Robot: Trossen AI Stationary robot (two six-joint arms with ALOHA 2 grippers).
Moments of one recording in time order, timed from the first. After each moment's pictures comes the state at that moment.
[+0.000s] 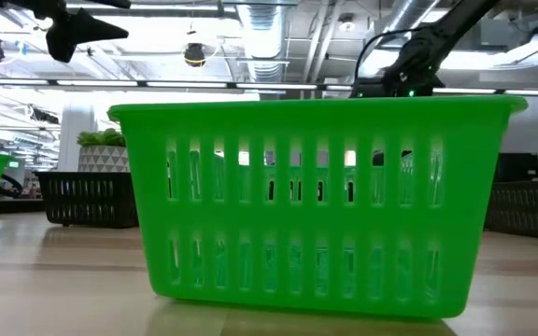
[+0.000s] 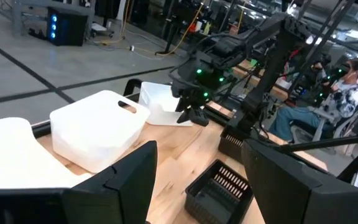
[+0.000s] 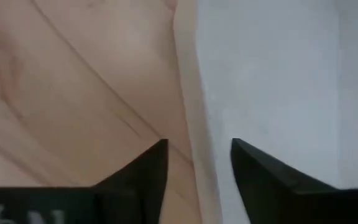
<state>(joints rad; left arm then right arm) -0.44 0.41 0.51 -0.28 -0.85 -0.52 -0.55 1.62 0.92 -0.67 0.26 0.20</state>
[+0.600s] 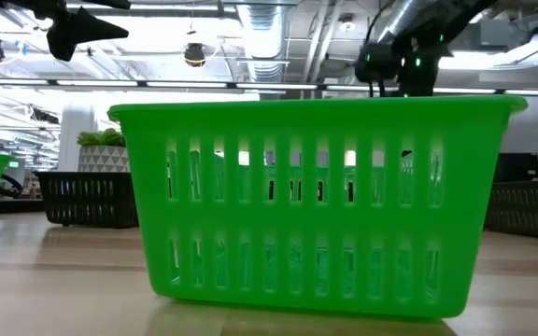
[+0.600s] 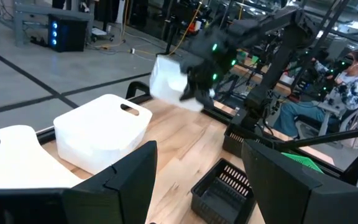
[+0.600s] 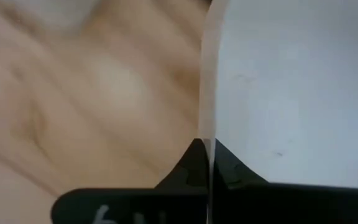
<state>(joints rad) -0.44 0.41 0.51 -0.28 -0.85 -0.48 -0.53 1.44 1.00 -0.73 0.39 0.25</state>
